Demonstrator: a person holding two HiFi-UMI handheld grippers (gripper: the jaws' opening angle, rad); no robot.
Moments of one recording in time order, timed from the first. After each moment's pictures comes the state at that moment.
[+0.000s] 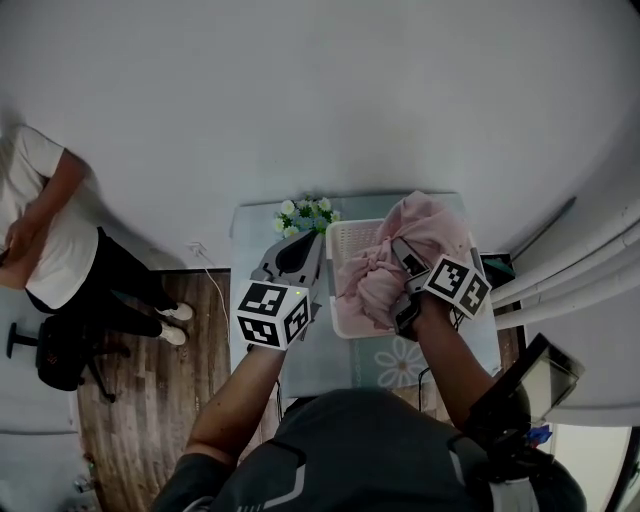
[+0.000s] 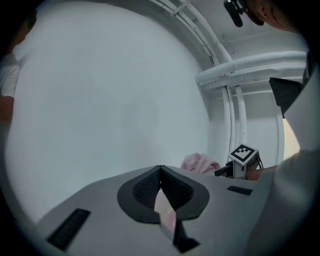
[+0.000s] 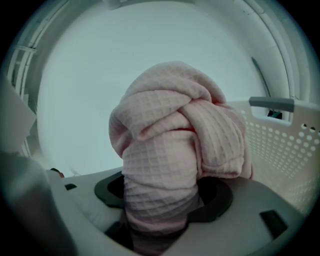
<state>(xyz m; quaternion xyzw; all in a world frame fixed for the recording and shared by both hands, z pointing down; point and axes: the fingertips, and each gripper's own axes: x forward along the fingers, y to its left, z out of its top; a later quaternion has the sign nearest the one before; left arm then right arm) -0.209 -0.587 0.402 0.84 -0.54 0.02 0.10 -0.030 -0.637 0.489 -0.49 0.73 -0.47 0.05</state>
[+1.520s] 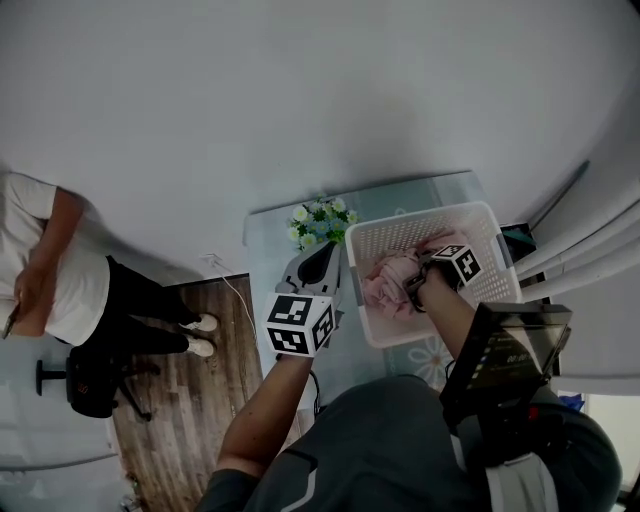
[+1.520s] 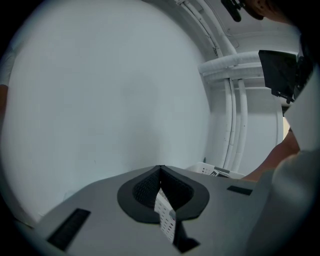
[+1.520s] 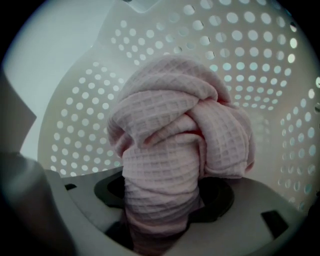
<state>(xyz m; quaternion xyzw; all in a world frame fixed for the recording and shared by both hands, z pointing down) -0.220 -0.606 0.451 0.84 -0.52 0.06 0.13 0.020 -0.656 0.702 -0.64 0.42 -0.64 0.03</state>
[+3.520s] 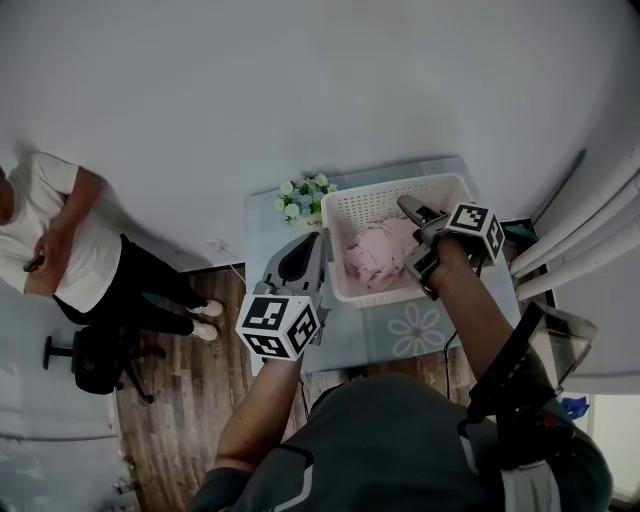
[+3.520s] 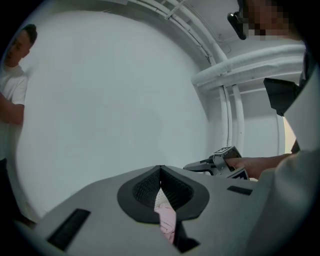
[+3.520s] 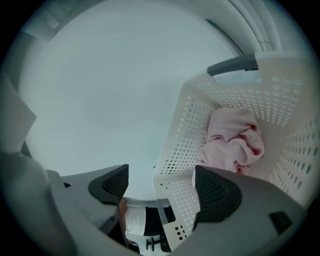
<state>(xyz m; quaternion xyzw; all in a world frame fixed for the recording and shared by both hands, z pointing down) -0.178 -0.521 0.396 0.82 -0.56 0.02 0.10 -0.013 -0.623 0.495 -0.41 0.62 -0.66 0.12</state>
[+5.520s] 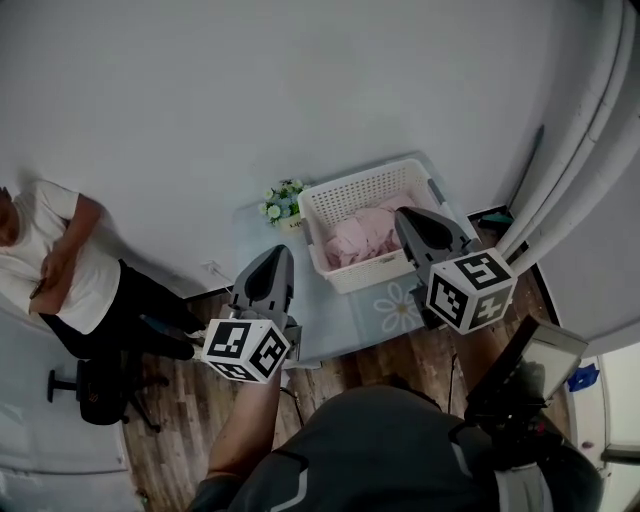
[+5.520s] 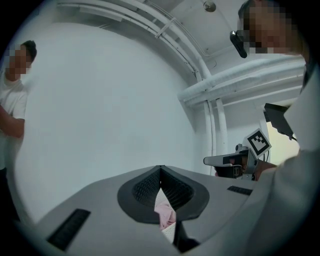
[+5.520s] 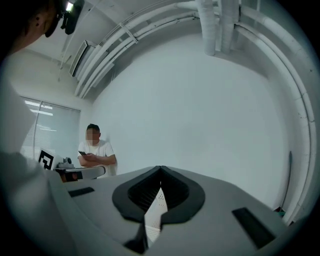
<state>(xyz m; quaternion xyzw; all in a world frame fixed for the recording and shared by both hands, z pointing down) -0.171 -0.416 0.335 0.85 -0.53 -0.02 0.05 0.008 -0.457 0.320 -0.45 0.89 -0.10 0.02</state>
